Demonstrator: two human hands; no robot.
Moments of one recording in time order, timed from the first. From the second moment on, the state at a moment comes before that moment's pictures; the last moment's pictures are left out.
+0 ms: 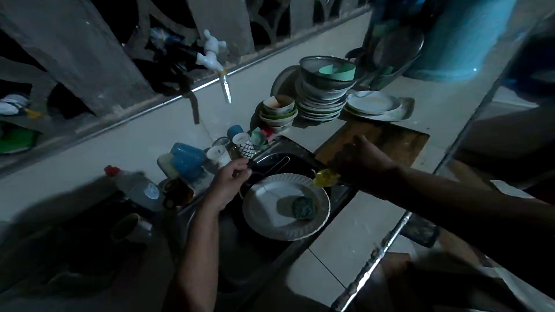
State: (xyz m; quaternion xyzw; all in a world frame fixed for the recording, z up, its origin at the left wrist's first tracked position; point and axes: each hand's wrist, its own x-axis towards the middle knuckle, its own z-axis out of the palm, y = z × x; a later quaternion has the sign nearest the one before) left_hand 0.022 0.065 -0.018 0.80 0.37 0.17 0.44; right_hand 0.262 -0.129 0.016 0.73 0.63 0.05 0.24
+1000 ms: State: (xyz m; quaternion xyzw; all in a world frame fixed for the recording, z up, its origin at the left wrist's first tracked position) left_hand 0.074 0.002 -0.065 0.82 0.27 -0.06 0.50; right_hand 0.227 -0.161 -0.155 0.64 0.26 -0.31 -0.65
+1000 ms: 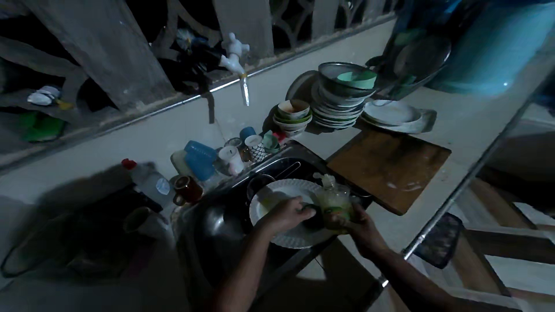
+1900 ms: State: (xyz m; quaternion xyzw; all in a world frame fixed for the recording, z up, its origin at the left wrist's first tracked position) left_hand -0.077 0.217 0.009 0.66 0.64 0.38 0.06; right_hand 0.261 -0.113 -0.177 0.88 0.38 -0.21 -0.21
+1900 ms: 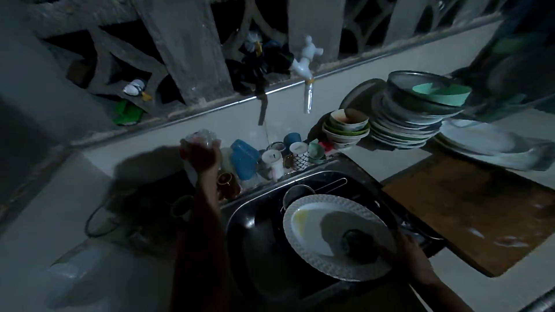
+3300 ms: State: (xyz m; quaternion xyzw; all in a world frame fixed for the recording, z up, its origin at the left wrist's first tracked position) left_hand 0.130 0.068 -0.209 0.88 0.41 0.03 0.23; right_hand 0.279 -0.116 -0.141 0.83 0.31 -0.35 -0.30
